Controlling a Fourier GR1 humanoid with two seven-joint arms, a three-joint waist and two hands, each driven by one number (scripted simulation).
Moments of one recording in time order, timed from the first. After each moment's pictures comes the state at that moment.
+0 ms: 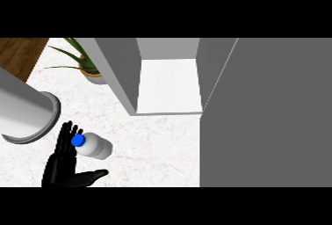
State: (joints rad) left arm 0.14 0.03 0.16 -1.31 0.19 -0.11 -0.39; right arm 1.07 -0.13 0.01 -2.45 -0.18 0.51 -0.36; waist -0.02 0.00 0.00
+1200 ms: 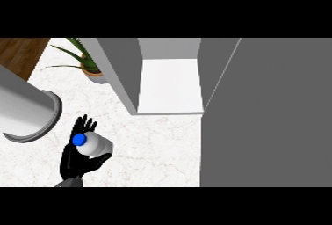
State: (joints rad) left arm -0.14 0.05 0.27 -0.77 0.27 -0.31 -0.68; right arm 1.15 -0.14 -0.09 -2.44 -0.19 0.57 -0.48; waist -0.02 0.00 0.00
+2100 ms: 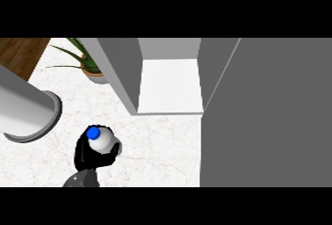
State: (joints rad) left arm -0.23 0.01 0.24 -0.68 0.28 -0.29 -0.81; right arm 1.17 -0.13 -0.13 -2.43 -0.21 0.60 -0.48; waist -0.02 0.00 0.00
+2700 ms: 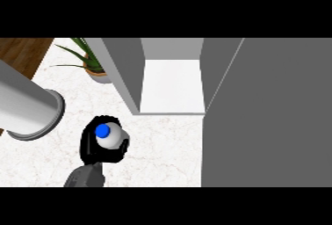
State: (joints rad) left arm -0.18 0.00 0.04 -0.96 0.35 -0.17 -0.74; right arm 1.12 -0.12 -0.12 -2.42 -0.22 0.59 -0.47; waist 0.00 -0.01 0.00
